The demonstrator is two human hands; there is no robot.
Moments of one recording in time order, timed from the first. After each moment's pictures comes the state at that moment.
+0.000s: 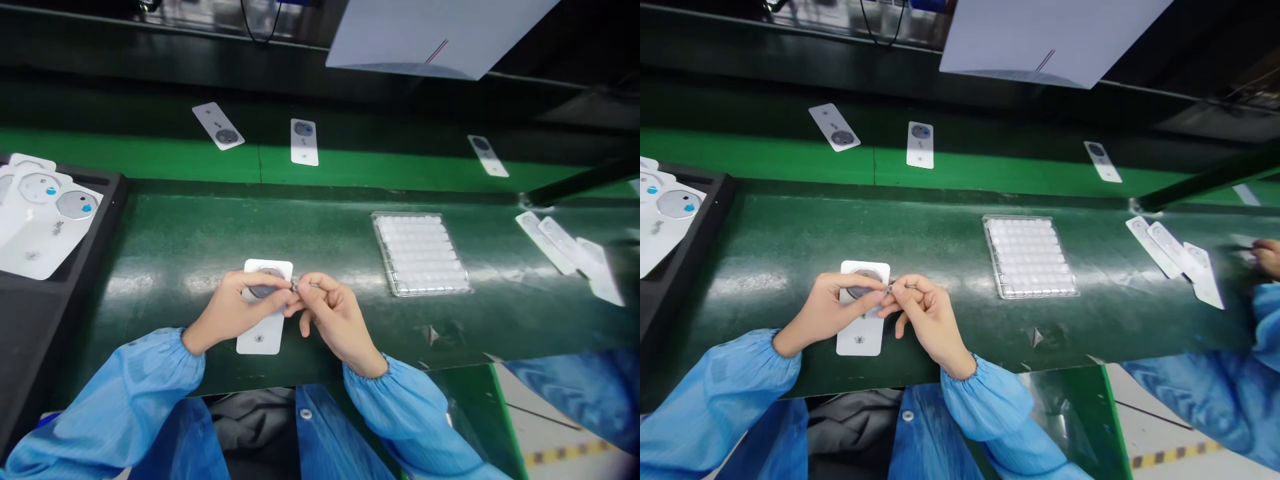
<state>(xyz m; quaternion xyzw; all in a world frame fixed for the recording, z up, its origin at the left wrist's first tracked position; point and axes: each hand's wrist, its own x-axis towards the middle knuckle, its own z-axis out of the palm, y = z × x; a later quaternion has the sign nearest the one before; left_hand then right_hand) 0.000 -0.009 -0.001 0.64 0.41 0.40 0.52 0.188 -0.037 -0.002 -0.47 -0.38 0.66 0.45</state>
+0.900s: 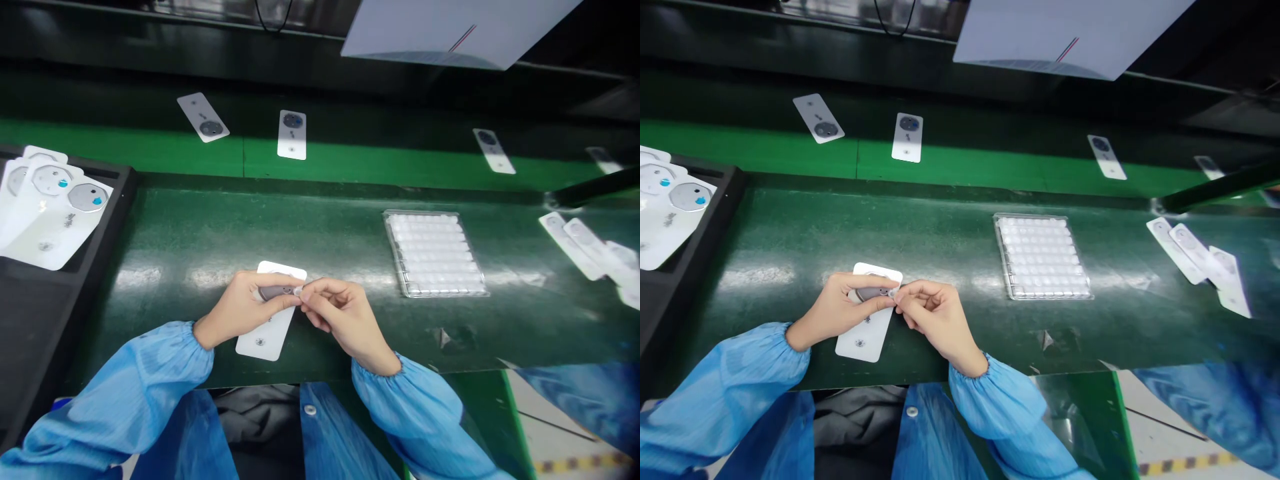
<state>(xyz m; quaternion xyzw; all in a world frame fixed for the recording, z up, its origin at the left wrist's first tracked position) 0.002 -0.013 -0.009 0.63 0.40 0.38 0.54 0.192 -0.033 0.006 -0.52 -0.44 0.62 0.40</state>
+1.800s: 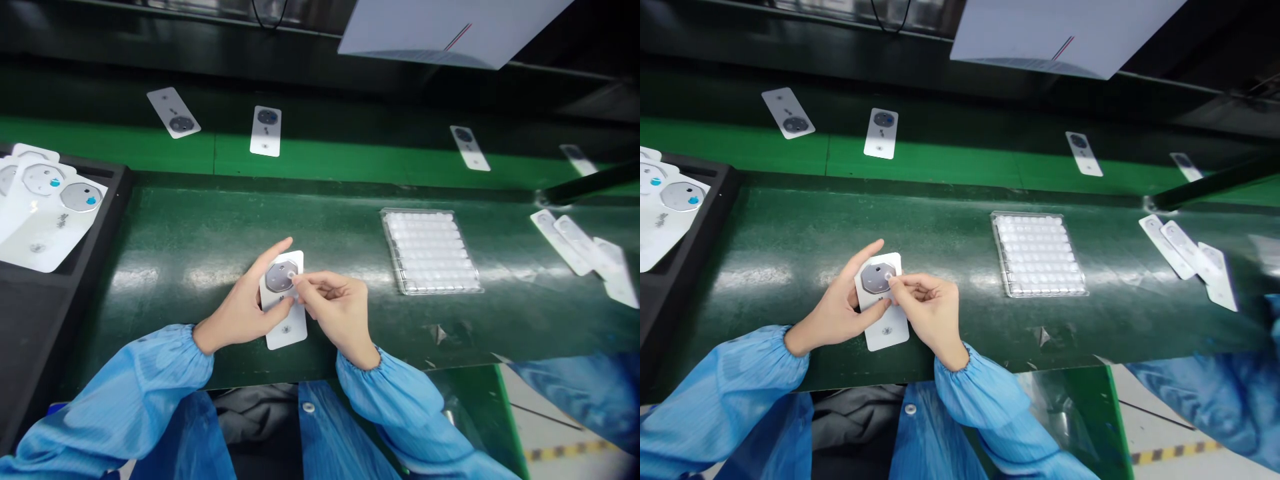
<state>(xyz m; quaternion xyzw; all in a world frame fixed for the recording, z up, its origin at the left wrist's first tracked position) 0.004 -0.021 -0.005 0.58 0.38 0.38 0.61 0.172 -0.030 0.004 -0.59 -0.47 0.47 0.46</state>
